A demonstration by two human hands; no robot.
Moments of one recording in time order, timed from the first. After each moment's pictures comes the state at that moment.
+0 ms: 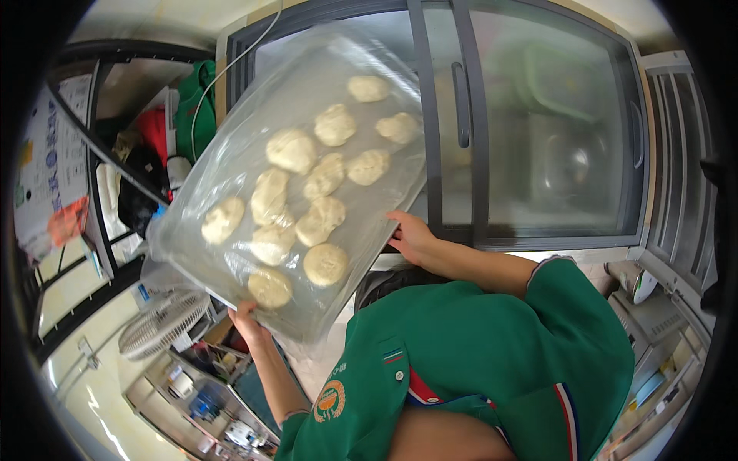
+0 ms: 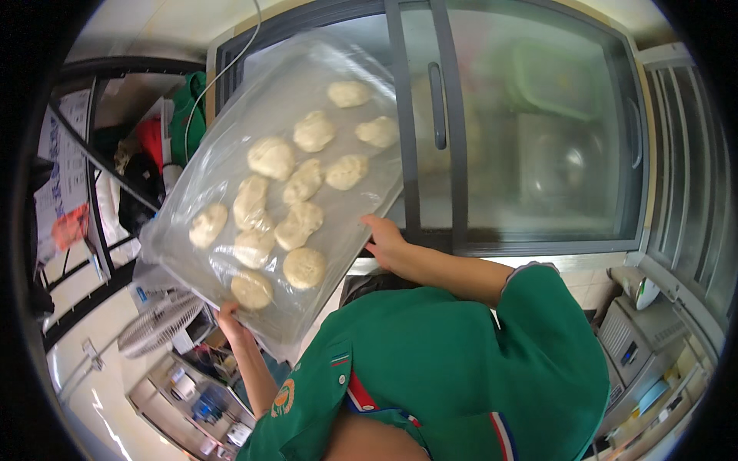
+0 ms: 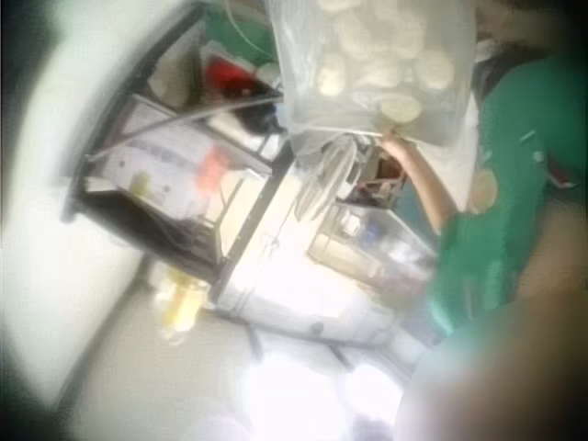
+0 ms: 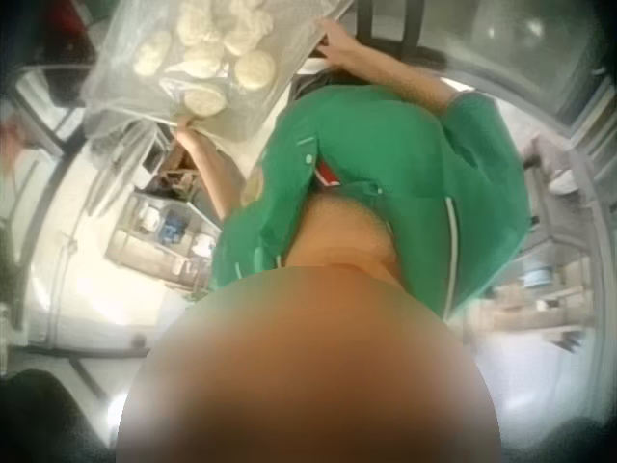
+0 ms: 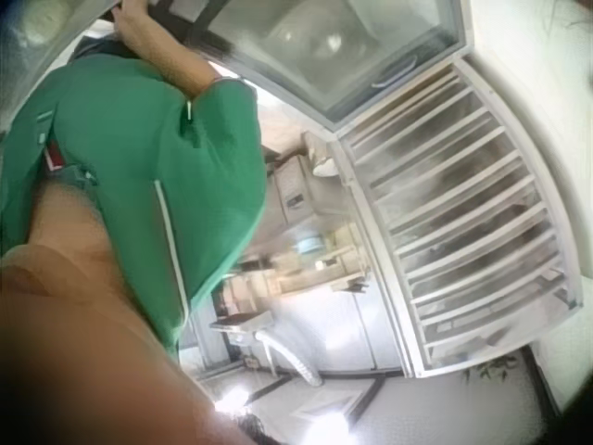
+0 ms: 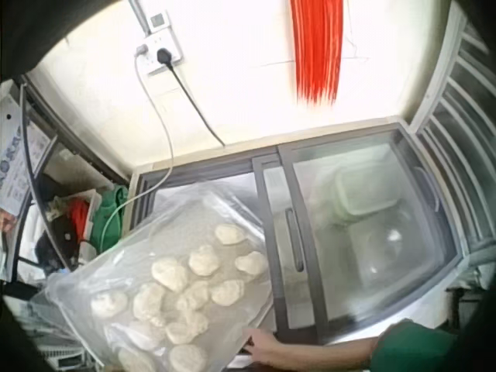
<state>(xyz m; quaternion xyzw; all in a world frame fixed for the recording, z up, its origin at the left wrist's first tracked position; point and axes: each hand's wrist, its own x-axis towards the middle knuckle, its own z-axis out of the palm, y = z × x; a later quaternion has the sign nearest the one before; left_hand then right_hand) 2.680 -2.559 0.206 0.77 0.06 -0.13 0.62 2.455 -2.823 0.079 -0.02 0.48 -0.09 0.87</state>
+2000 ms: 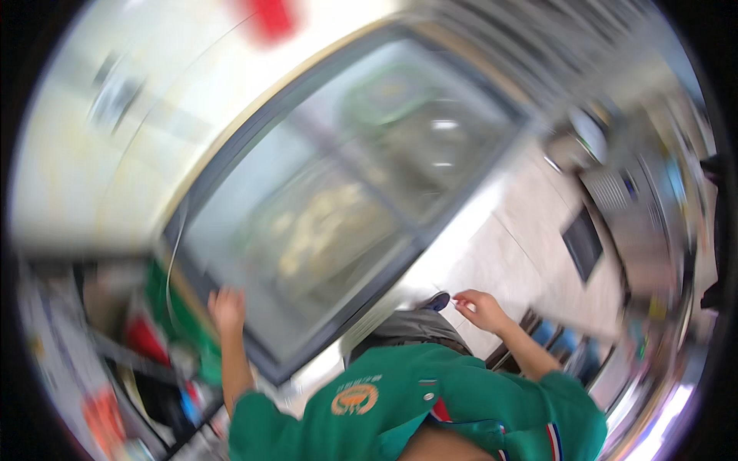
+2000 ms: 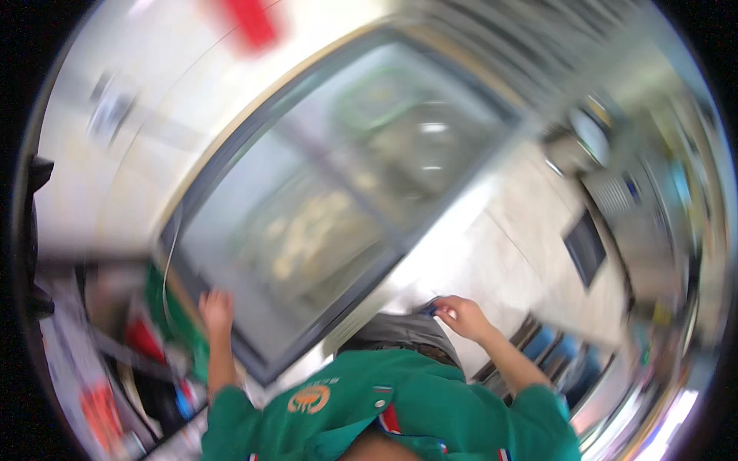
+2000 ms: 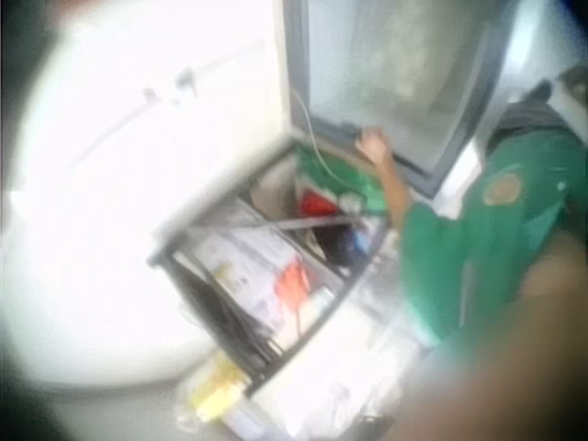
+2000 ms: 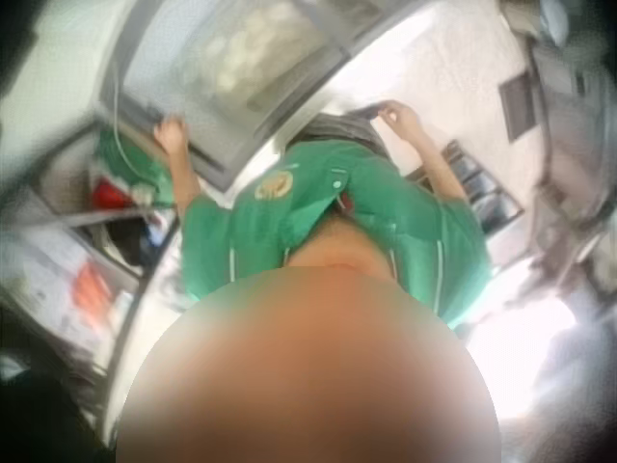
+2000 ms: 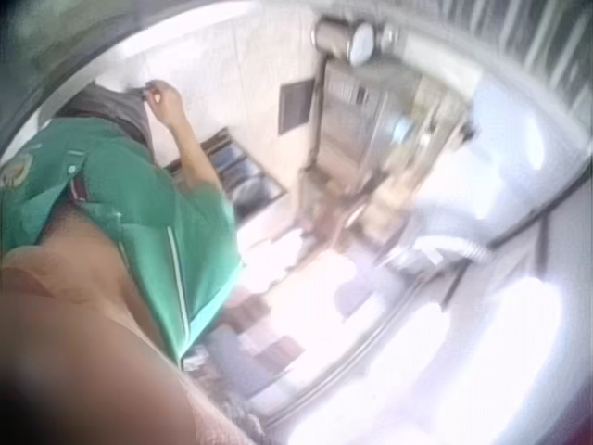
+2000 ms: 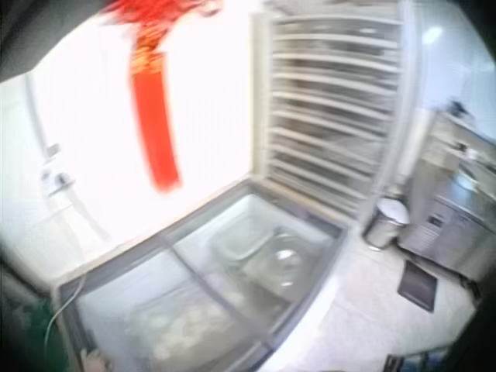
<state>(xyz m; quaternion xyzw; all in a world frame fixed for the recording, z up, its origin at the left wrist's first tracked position) 2.900 -2.799 0.103 0.55 -0.81 0.20 0.06 2.275 -2.628 0.124 -0.61 0.63 -0.23 0.42</state>
